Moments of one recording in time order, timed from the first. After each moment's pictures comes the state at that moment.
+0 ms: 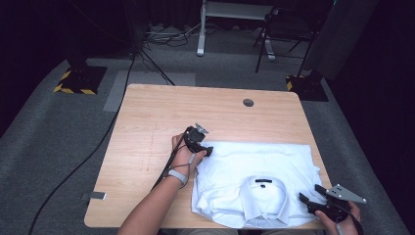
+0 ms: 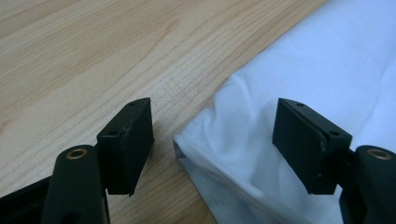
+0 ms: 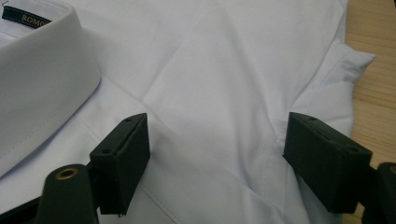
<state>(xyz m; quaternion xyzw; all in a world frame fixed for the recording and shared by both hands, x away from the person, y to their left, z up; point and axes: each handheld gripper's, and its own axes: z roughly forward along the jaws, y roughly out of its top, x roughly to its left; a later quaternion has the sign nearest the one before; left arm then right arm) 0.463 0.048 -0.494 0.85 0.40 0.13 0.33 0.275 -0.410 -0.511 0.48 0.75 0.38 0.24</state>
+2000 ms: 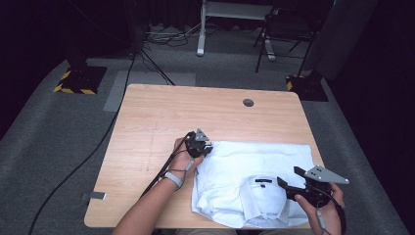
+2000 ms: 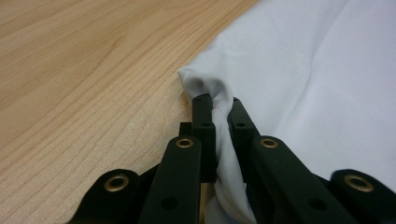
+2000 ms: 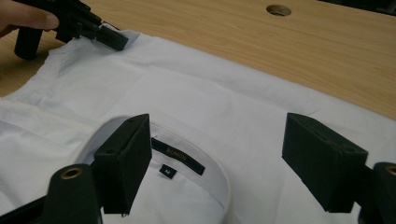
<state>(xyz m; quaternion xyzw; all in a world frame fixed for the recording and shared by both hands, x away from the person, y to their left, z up) 0.448 0.051 -0.502 0.85 0.32 0.11 0.39 0.288 -0.311 -0.421 0.44 0.77 0.40 0.24</state>
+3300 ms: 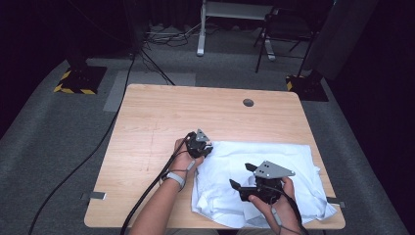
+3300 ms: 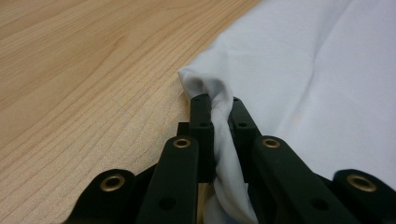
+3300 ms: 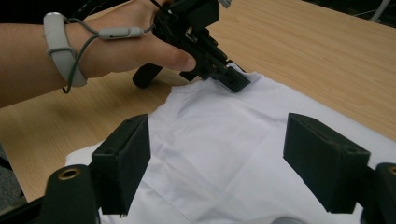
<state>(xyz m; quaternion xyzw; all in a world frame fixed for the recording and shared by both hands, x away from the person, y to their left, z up) 0.446 0.050 -0.502 0.85 0.33 0.11 0.39 0.294 -0.187 -0.412 0.33 0.82 0.44 0.18</state>
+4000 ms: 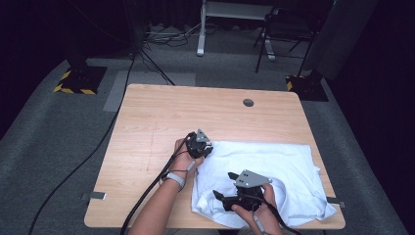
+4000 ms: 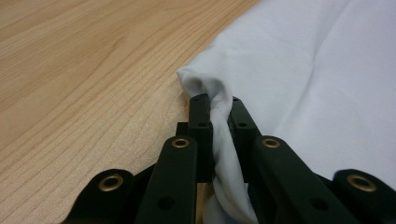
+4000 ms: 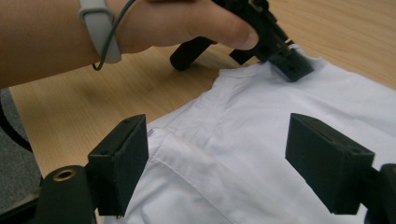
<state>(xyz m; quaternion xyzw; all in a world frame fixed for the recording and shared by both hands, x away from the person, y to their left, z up) 0.445 0.049 -0.502 0.85 0.33 0.12 0.39 0.286 -0.148 -0.448 0.30 0.84 0.44 0.14</state>
